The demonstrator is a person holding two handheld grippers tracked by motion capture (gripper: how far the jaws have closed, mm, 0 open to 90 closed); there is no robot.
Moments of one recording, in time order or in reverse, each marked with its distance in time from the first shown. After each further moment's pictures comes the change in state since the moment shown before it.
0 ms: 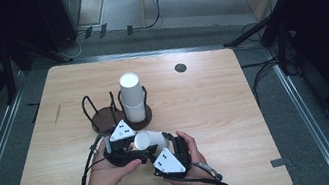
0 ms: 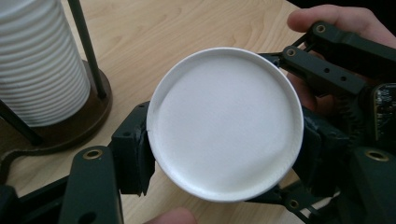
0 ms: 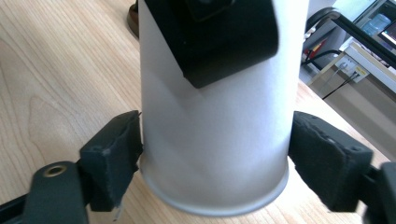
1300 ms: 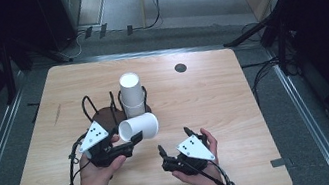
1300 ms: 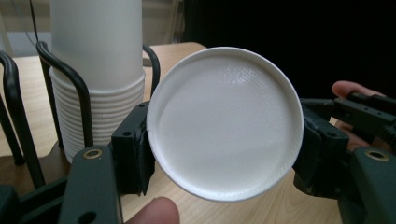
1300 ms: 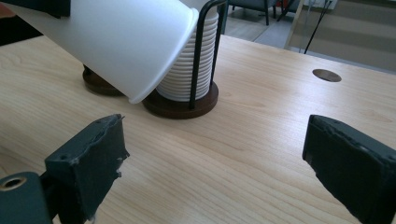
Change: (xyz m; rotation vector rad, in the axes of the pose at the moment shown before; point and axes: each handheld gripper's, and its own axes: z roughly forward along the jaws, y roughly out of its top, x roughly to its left) left arm 0.022 -0.019 -0.028 -0.397 0.050 -0.074; right arm -0.033 0.003 -0.032 -0.016 -0.085 0.501
